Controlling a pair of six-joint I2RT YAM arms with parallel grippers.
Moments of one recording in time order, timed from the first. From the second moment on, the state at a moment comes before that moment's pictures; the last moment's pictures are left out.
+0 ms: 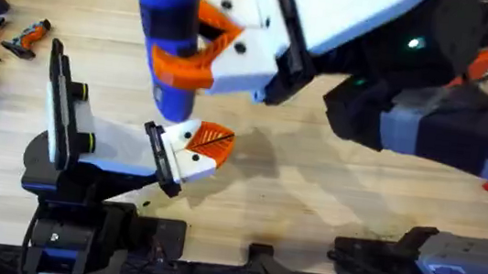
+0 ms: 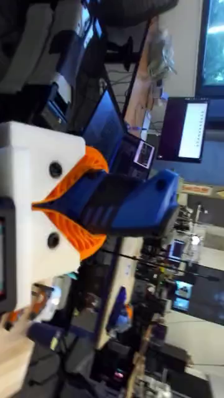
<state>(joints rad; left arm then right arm) 0.03 0.01 0.01 -0.12 1.14 0.00 0.72 1.53 0.85 1.34 -1.05 0.39</state>
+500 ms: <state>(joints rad) 0.03 0.01 0.01 -0.12 1.14 0.00 0.65 1.53 1.03 1.06 -1.20 0.39</state>
